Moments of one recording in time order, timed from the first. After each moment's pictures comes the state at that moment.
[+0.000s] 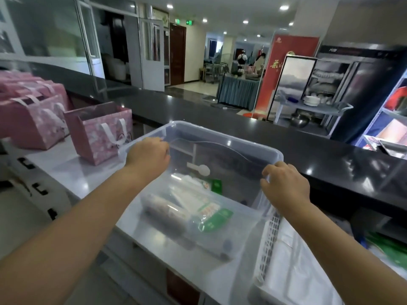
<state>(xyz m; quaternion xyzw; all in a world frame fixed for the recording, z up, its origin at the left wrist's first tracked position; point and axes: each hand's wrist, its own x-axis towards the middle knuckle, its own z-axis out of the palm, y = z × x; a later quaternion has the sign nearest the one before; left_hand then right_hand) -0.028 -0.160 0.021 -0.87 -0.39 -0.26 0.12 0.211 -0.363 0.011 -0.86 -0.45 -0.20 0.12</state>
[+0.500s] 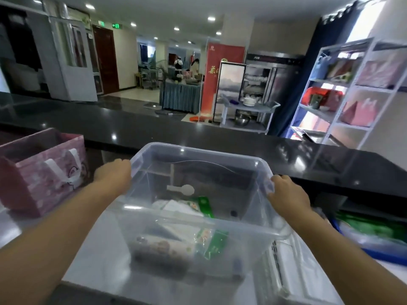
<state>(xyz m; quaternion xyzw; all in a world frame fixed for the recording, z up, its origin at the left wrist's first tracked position) -0.025 0.006 0.011 -0.90 -0.42 -0.07 0.06 0.184 -0.333 0.013 -0.96 -0.25 -0.12 0.10</state>
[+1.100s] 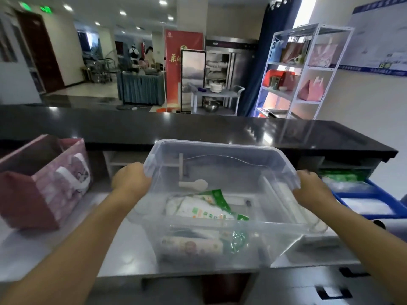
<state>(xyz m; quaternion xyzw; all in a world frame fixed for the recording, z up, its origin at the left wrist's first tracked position) -0.109 0.046 0.003 -0.92 -0.32 -0.17 -0.13 0.052 -0.338 0.004 -0.98 -0.09 -0.09 0.13</state>
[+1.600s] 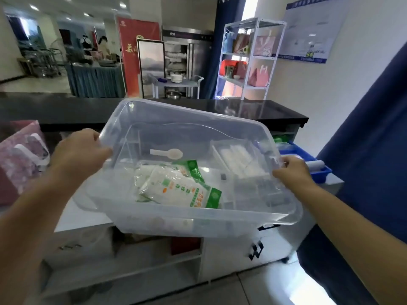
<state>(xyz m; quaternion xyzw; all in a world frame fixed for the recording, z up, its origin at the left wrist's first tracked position) -0.255 -0.079 0.053 -0.92 -0.22 -0.27 -0.18 -0.127 -0.494 0.015 -0.91 0.01 -0.10 0.40</state>
